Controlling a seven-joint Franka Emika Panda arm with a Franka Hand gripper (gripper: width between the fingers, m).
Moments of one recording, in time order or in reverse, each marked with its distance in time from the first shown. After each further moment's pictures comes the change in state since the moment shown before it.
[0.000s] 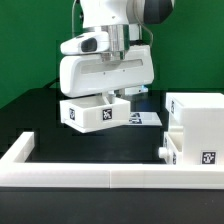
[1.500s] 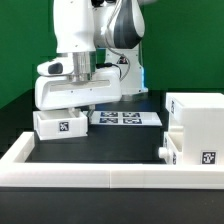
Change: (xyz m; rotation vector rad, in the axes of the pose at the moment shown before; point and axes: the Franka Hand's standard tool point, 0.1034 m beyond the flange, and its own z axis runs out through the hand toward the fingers) arm -0.126 0.007 0.045 -0.029 -0.006 0.178
